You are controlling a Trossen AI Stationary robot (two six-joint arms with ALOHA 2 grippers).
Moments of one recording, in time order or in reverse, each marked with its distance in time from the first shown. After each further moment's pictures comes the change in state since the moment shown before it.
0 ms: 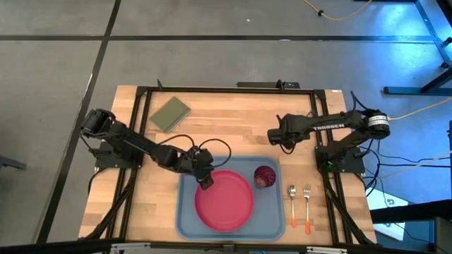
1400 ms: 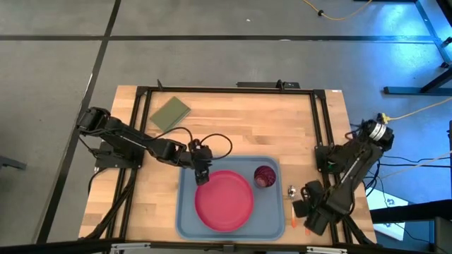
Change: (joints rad) left arm 0.052 -0.064 0.000 -0.076 0.060 0.233; right arm 1.072 0.101 0.044 0.426 -0.588 1.417
